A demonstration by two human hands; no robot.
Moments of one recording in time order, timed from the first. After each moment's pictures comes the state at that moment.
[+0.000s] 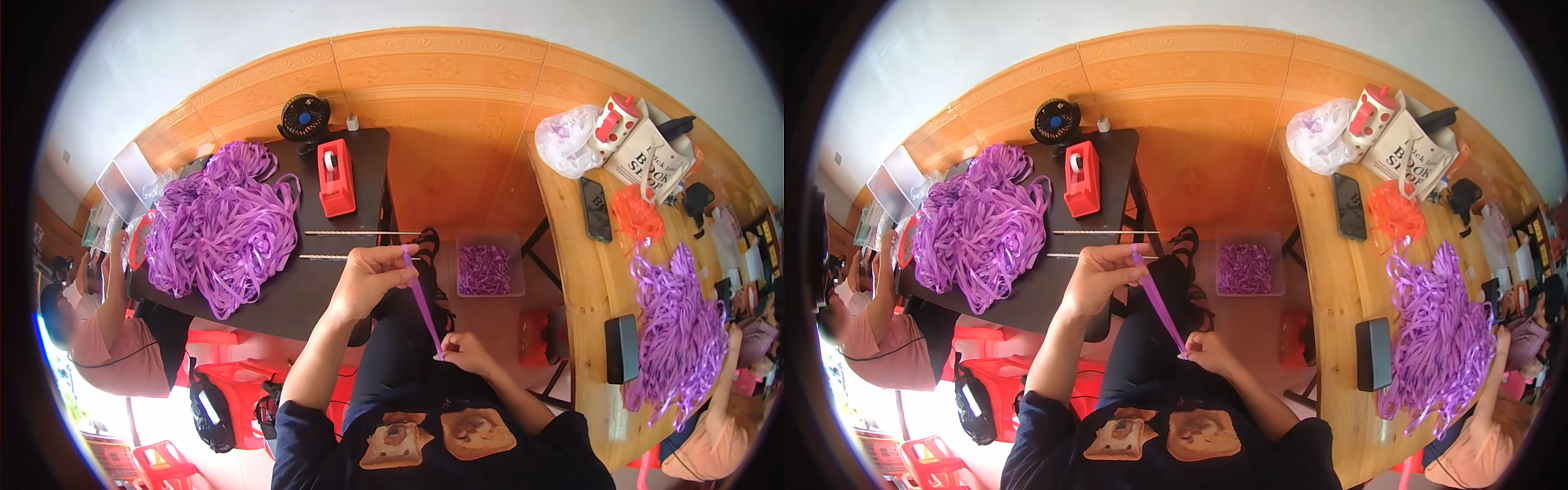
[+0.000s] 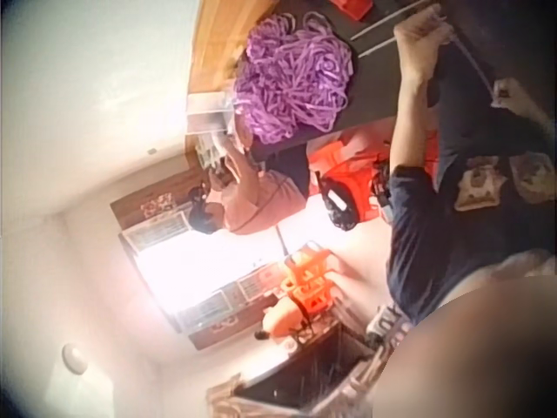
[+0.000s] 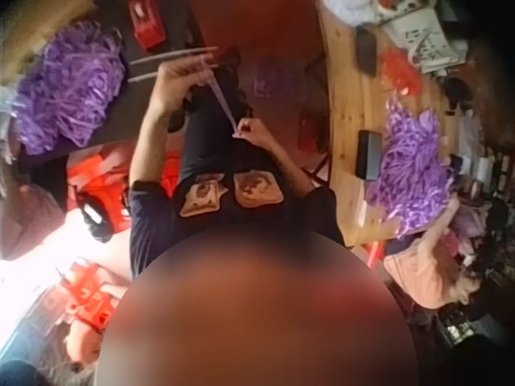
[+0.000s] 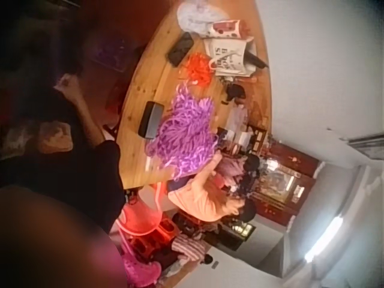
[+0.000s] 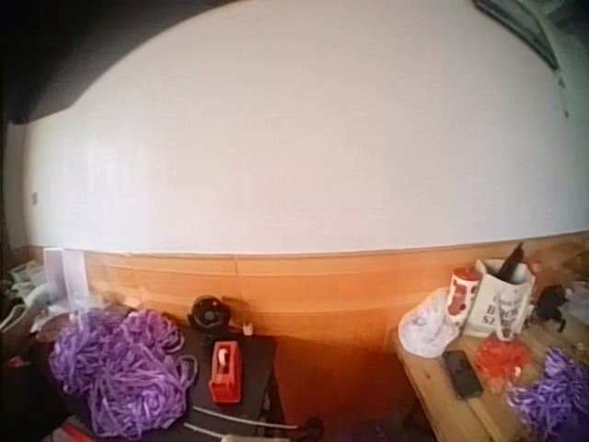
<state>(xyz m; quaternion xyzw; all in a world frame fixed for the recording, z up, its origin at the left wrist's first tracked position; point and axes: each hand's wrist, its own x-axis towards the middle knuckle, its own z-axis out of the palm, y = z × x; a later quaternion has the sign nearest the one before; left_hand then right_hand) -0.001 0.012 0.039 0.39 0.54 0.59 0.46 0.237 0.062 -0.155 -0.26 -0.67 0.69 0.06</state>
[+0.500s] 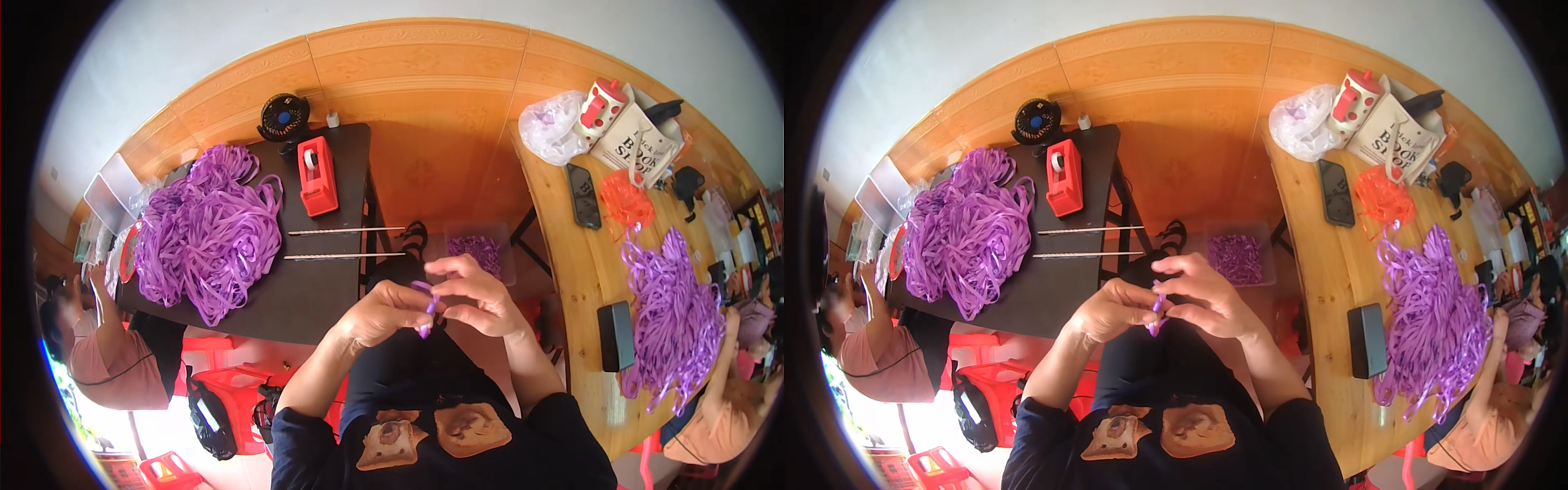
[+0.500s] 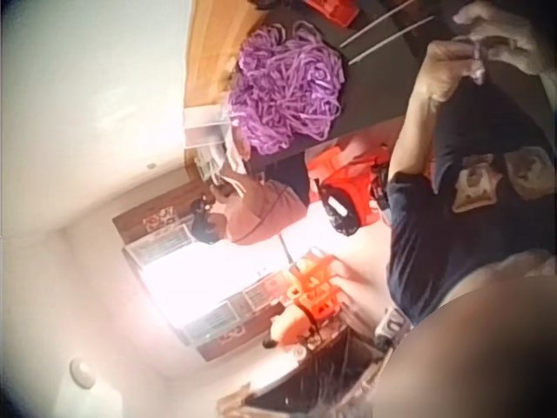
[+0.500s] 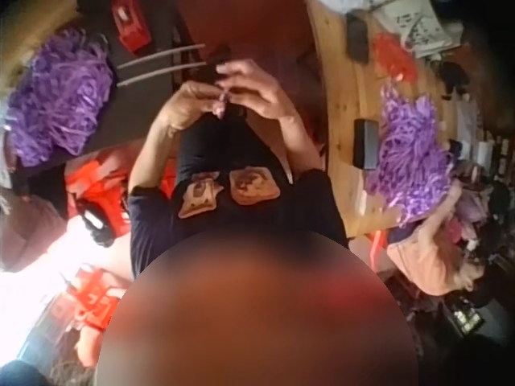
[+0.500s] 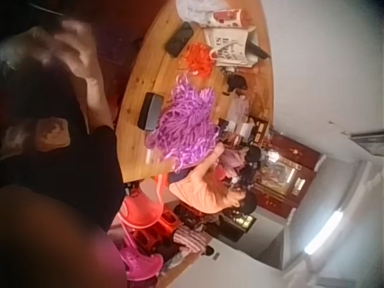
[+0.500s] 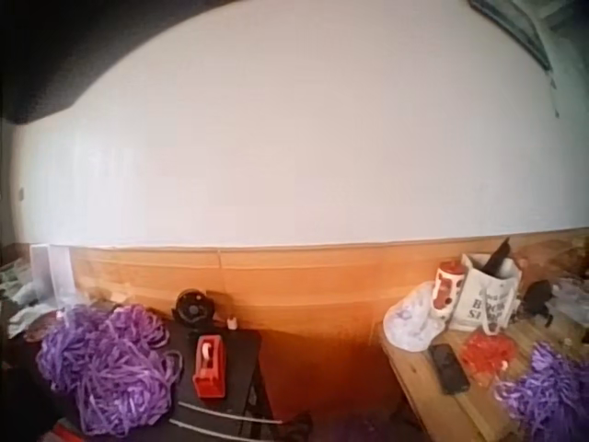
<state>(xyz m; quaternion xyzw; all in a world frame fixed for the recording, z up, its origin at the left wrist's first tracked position) 0.031 -0.003 0.023 0.32 0.39 0.52 0.69 0.210 0.126 0.022 0.04 -0.80 0.50 0.34</state>
